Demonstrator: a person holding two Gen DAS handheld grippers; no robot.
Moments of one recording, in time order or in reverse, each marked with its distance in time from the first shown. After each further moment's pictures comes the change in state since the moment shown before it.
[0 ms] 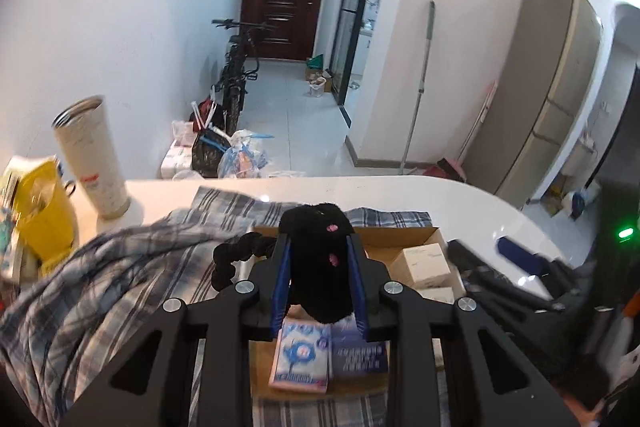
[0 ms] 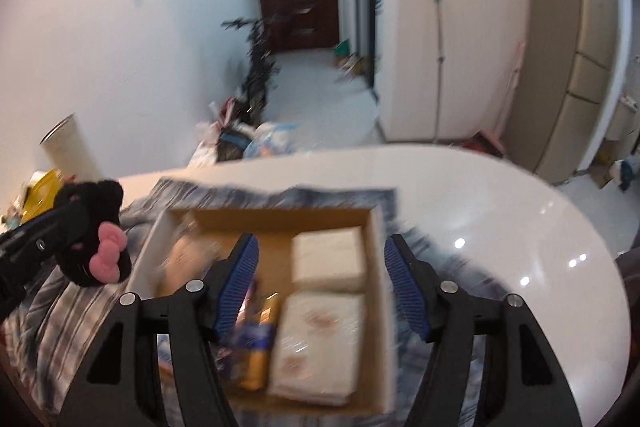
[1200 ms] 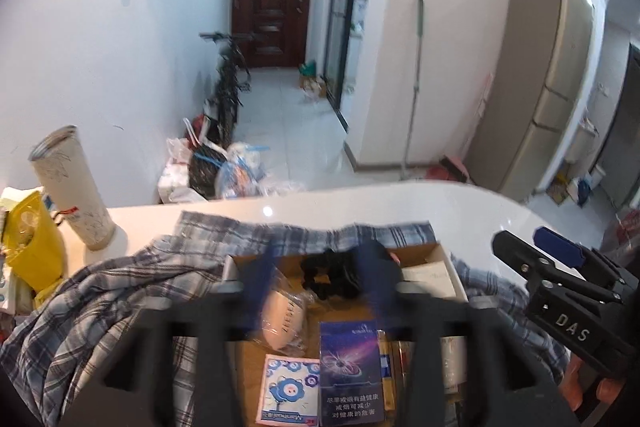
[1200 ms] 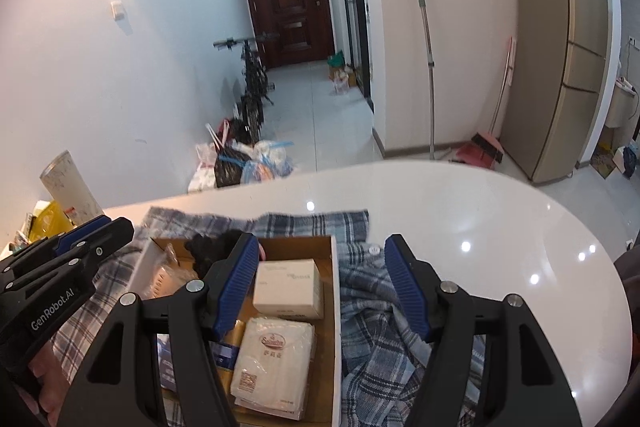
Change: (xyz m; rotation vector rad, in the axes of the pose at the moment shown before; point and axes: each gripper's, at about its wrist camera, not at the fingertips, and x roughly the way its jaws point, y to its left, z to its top) left arm 0.016 -0.017 0.010 0.044 -0.061 0.021; right arm -0.015 -0.035 0.014 0.052 -0.061 0.040
